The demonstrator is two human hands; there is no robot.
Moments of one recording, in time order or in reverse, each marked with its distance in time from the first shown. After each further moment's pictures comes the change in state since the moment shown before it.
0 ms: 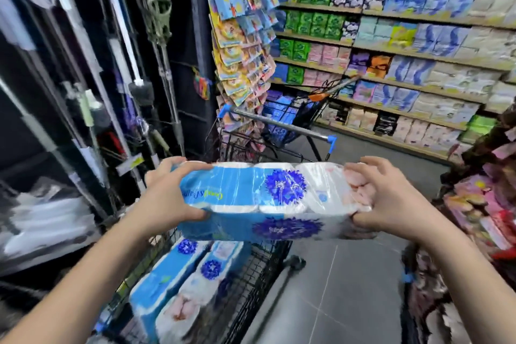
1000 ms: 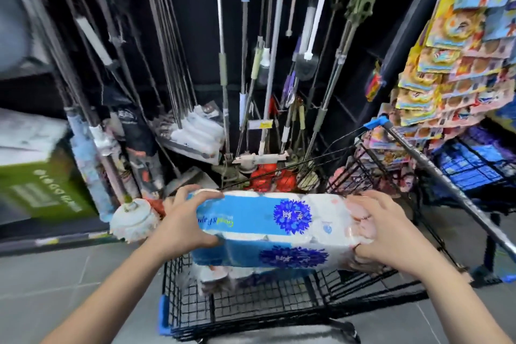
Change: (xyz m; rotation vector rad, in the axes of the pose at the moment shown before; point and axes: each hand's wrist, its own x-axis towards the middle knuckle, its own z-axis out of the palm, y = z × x) left_hand -0.086 -0.037 0.096 0.066 0.326 -0.821; right_hand 0.243 -0.031 0.139 -0.023 -0.506 -0.685
